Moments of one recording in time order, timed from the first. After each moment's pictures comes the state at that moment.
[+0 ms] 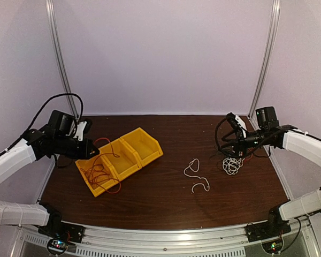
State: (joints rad) left arm -0.42 1.04 0.87 -0.63 0.20 -0.33; right arm 0.18 1.26 0.88 -0.38 -0.86 -0.47
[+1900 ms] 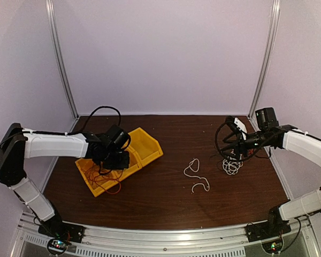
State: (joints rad) left arm -0.77 1.61 1.01 -0.46 -0.23 -0.69; right arm 0.18 1.26 0.88 -0.43 -0.80 -0.56
